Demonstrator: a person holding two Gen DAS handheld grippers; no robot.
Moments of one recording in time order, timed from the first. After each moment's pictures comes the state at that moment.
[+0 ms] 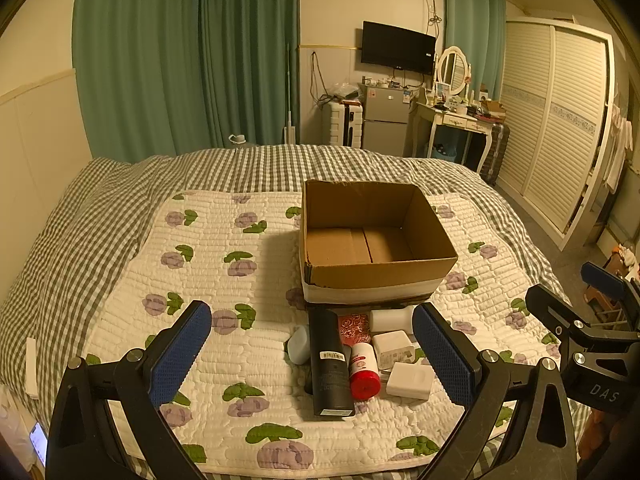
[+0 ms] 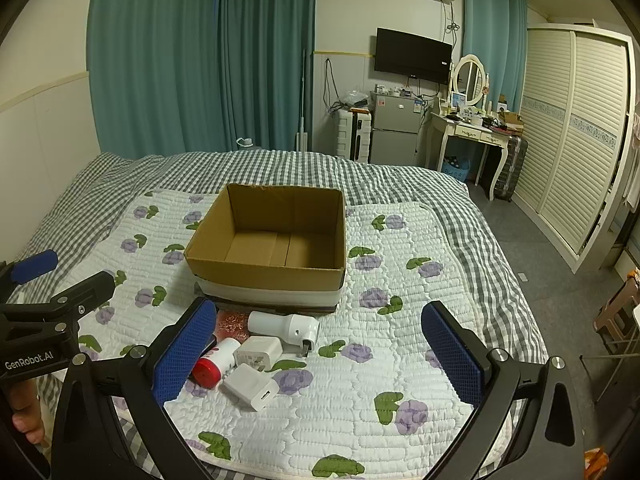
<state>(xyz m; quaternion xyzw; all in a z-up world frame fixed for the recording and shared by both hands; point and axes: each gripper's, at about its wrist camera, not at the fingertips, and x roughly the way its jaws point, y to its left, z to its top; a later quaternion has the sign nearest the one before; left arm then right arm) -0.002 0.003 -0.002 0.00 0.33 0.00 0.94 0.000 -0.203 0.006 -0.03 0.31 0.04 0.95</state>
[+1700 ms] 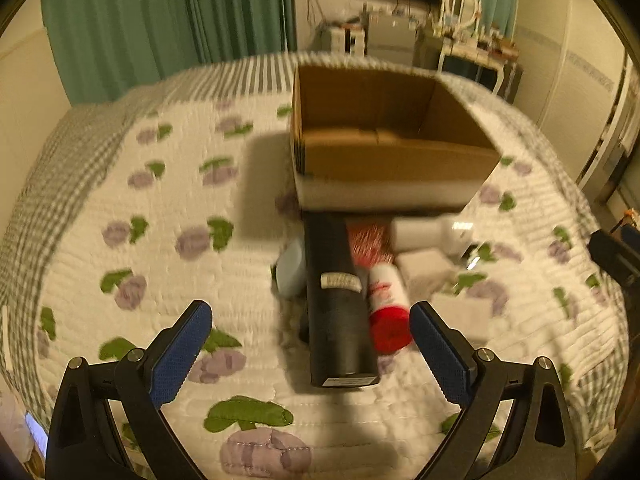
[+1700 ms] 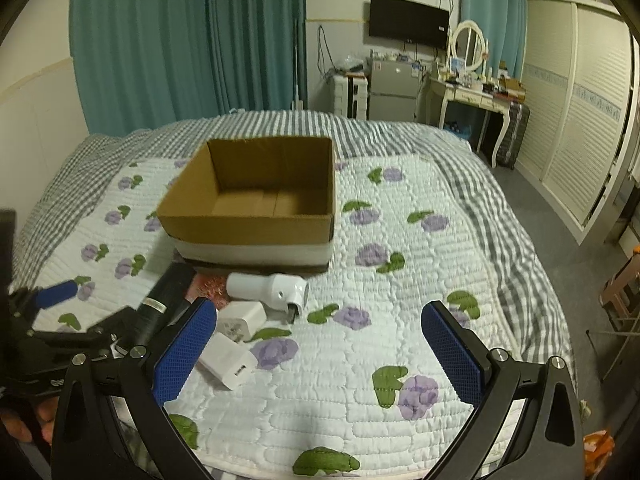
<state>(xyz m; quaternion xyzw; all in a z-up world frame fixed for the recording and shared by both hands) 0.036 -0.010 -0.112 0.01 0.46 0.01 0.89 0.026 -0.226 -0.057 -0.01 0.38 0.04 0.92</state>
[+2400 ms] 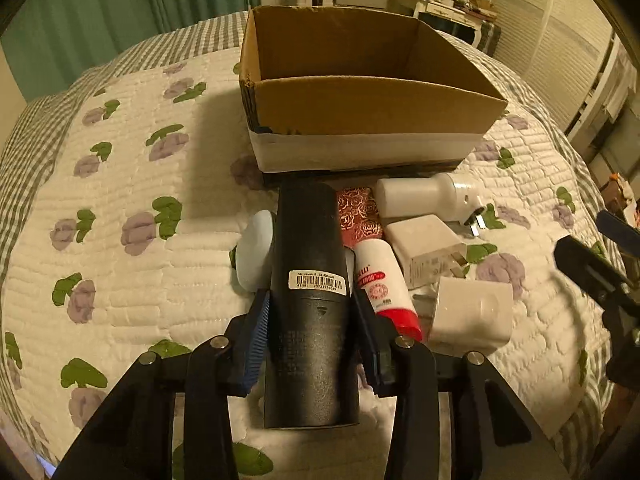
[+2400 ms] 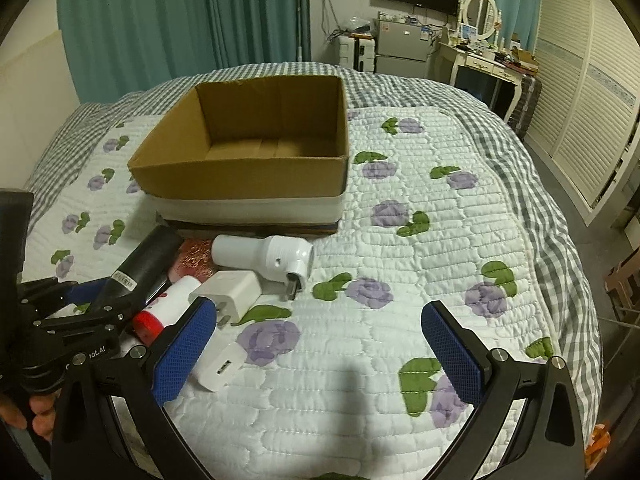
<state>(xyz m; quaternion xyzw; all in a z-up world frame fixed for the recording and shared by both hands) 0.065 -0.015 -0.144 0.03 0.52 -0.05 0.85 0.056 -0.211 -0.106 -0.03 0.44 0.06 0.90</state>
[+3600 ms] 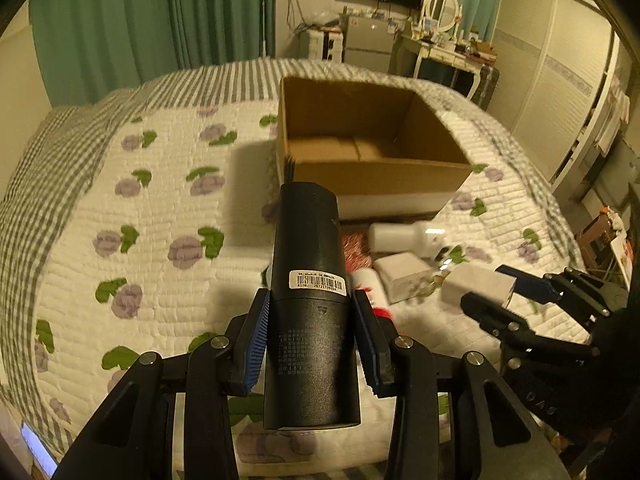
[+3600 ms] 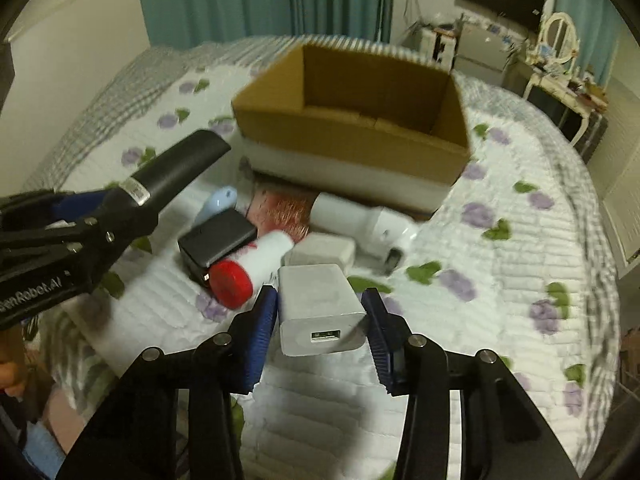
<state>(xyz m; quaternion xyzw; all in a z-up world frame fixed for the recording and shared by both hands) 0.028 0.003 -0.077 -0.01 0.45 -0.05 0.89 0.033 -0.162 -0.097 -0.08 0.44 0.16 0.88</state>
